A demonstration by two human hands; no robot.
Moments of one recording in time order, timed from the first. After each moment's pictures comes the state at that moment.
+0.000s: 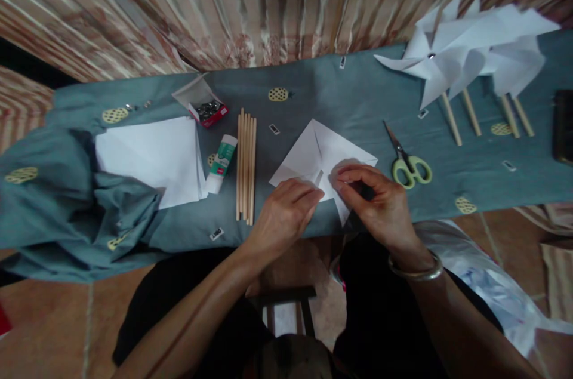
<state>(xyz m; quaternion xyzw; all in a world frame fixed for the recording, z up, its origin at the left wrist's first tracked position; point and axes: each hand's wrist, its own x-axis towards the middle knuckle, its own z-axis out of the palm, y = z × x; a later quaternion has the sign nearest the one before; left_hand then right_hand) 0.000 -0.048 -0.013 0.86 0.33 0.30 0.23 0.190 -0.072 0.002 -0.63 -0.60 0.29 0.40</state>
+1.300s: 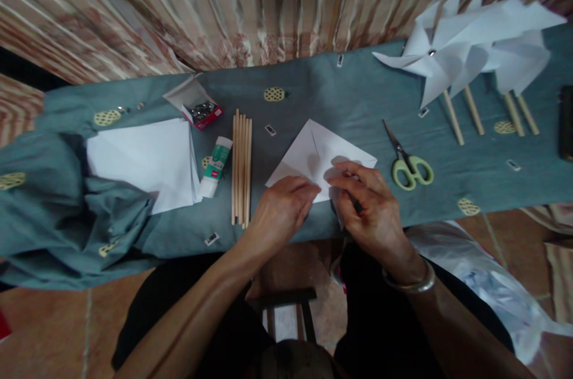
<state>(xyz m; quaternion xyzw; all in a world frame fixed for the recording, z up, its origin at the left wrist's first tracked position) 0.004 -0.035 -0.009 0.86 0.36 0.25 0.27 0.185 -0.078 -0.005 -0.59 -0.72 0.12 0.33</state>
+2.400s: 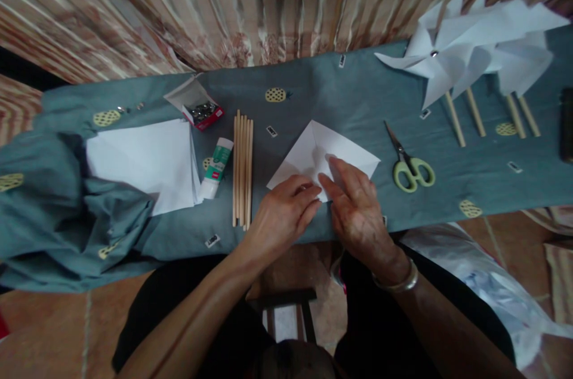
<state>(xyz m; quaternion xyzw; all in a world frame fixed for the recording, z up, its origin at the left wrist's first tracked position) 0.003 -0.039 -0.004 0.85 0.37 0.26 0.28 0.171 -0.083 -0.017 -0.59 -0.76 0.06 0.26</state>
